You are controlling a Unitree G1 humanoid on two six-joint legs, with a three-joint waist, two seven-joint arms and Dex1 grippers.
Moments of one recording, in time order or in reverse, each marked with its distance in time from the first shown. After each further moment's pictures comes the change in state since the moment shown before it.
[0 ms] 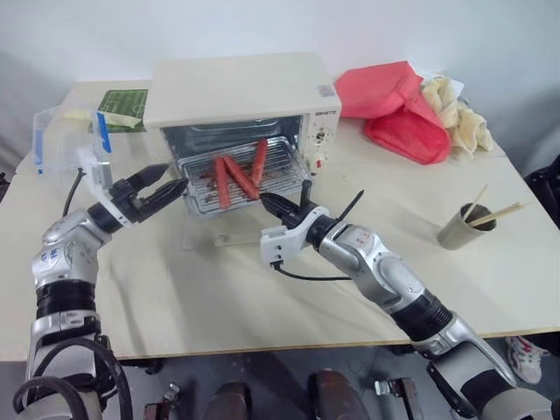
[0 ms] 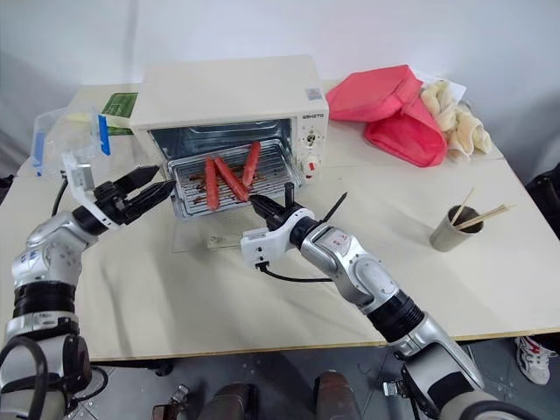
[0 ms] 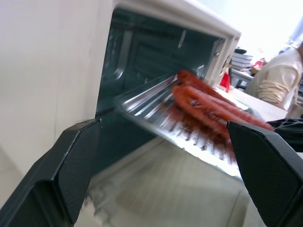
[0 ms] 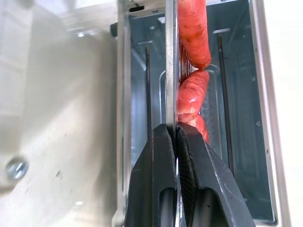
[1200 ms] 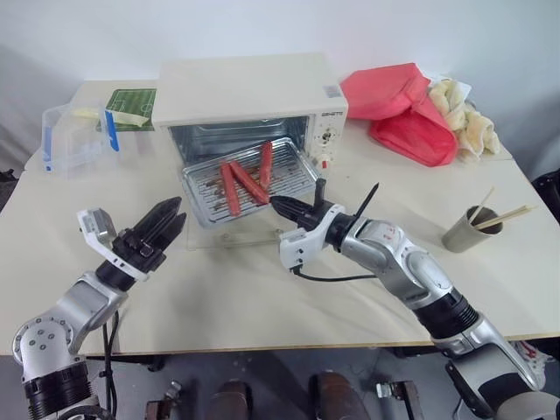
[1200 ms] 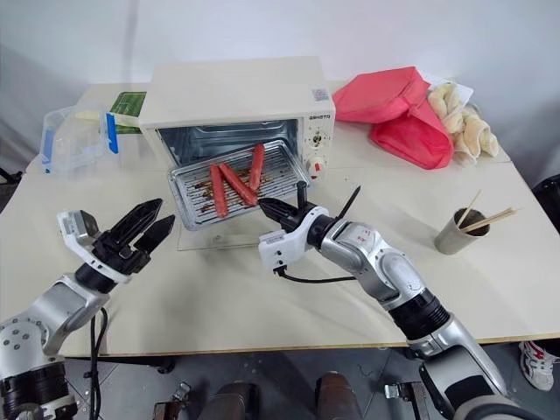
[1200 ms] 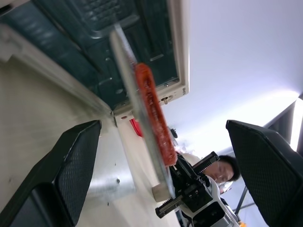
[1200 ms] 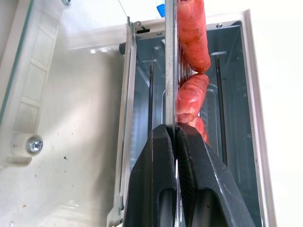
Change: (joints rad) left arm 0.437 -0.171 0.217 -0.576 -1.067 0.709 0.833; right arm 0.023 -0.086 -0.087 -0.036 0.095 -0.162 0.080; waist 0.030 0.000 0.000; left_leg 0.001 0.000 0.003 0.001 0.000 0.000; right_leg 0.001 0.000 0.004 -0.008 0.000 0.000
